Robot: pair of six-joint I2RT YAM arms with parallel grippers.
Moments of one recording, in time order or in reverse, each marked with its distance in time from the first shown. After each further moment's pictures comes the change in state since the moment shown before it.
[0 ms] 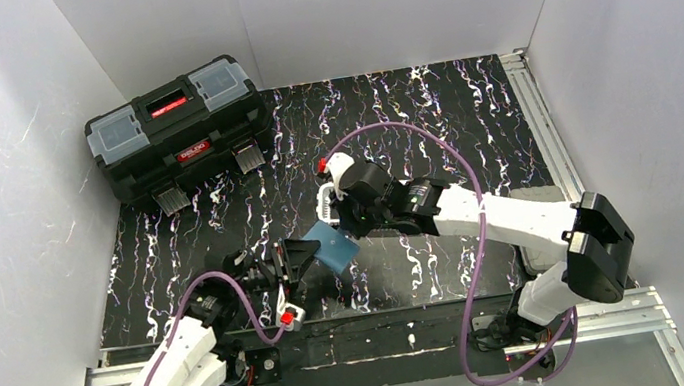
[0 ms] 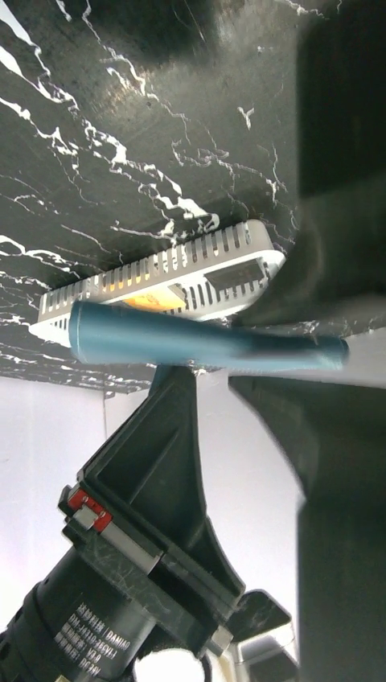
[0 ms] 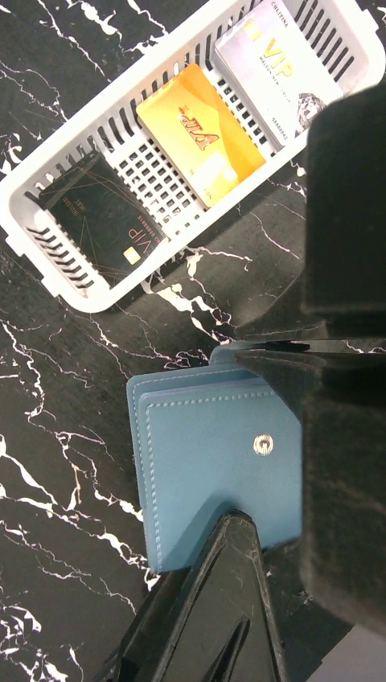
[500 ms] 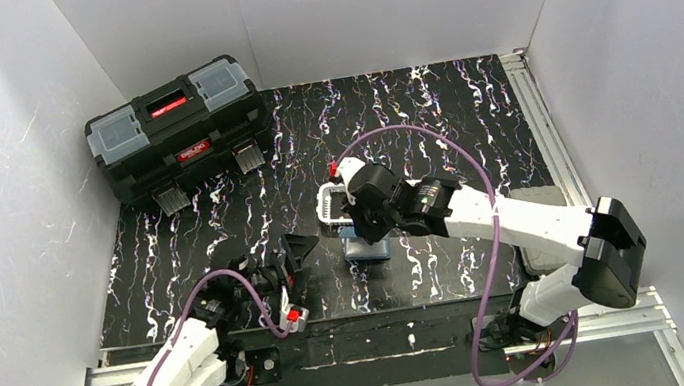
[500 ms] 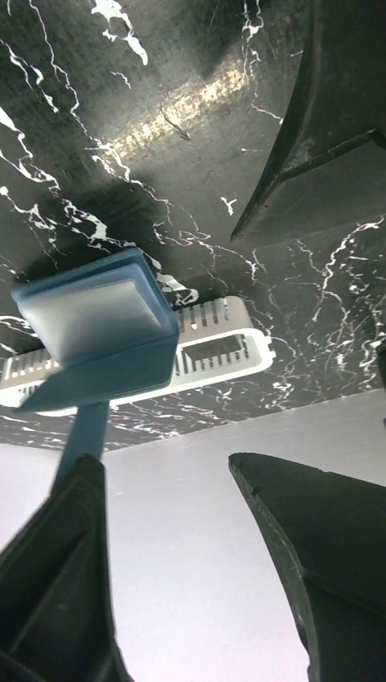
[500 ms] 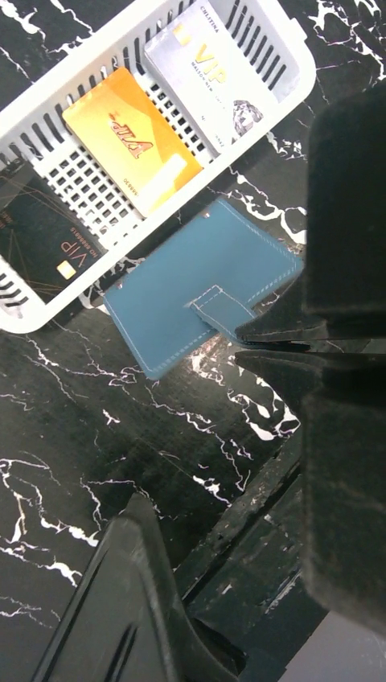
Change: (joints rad) left arm 0.000 0.038 -0.080 0.013 -0.069 -0.026; right arm 0.000 -0.058 -0.018 -0.129 0.013 0.031
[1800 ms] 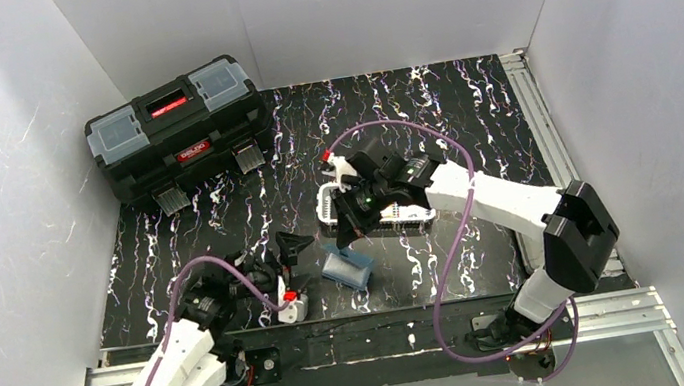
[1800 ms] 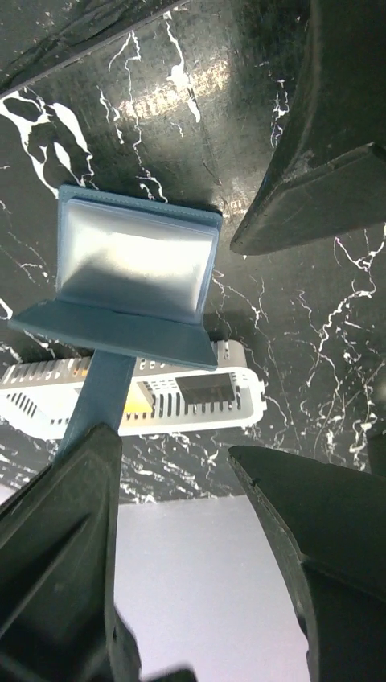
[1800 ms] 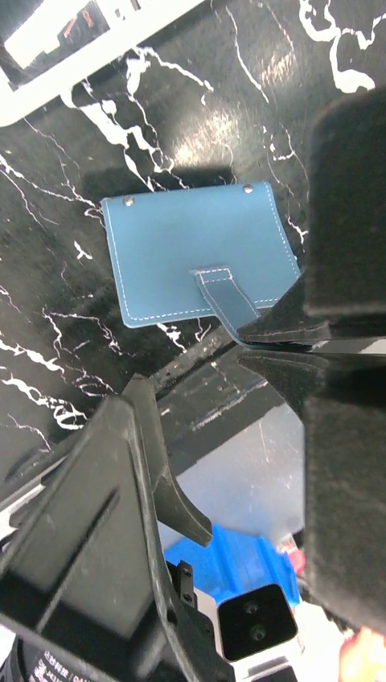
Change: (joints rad) left arm -0.005 -0.035 0.101 -0.158 -0.030 -0.322; right arm -0.150 0.152 0.124 -0.047 -0.561 0.102
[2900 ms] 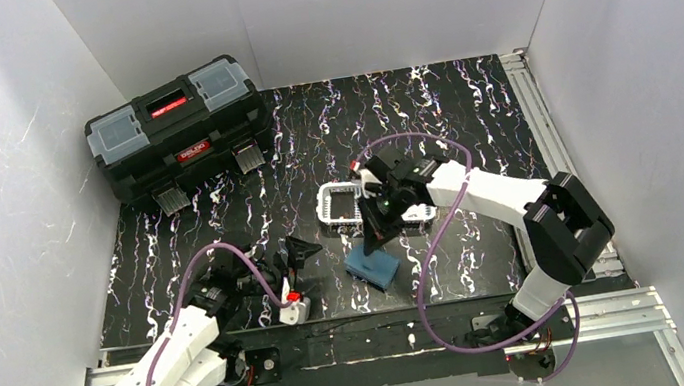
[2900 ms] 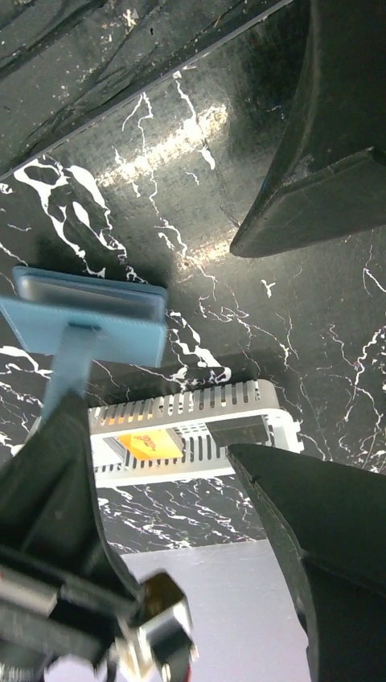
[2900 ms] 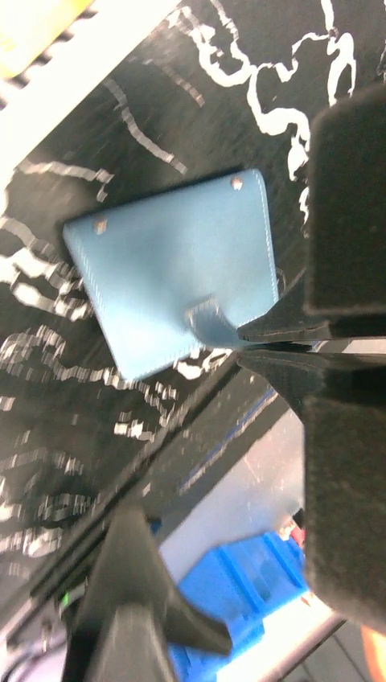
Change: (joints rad) left arm -0.015 0.100 0.004 -0.033 0.068 0.085; right arm -0.127 0.044 -0.191 -0.042 -0.018 0.045
